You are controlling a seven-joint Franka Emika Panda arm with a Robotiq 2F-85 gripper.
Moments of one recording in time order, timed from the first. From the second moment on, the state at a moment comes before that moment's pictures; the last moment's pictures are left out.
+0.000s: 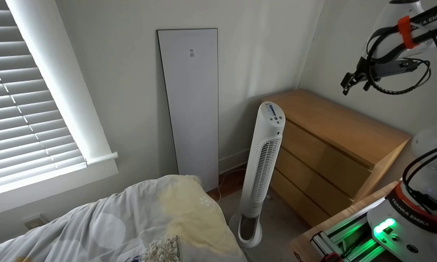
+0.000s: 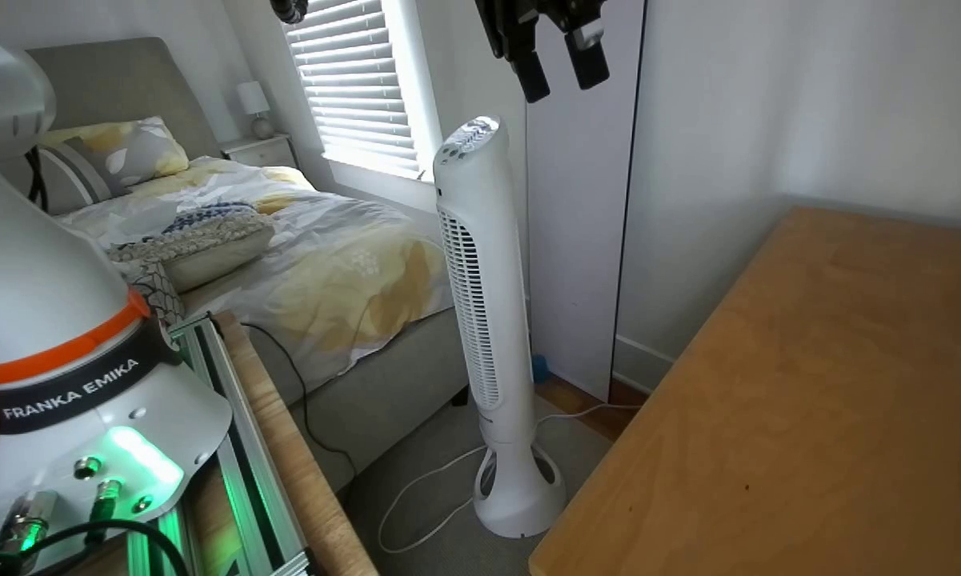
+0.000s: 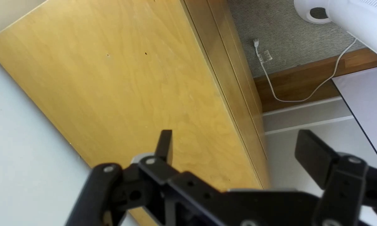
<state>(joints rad) -0.32 -0.49 -0.09 -2.64 -0.34 2.41 0.08</state>
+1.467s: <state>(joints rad) 0.17 -0.51 0.05 -2.56 0.00 2.27 -0.09</state>
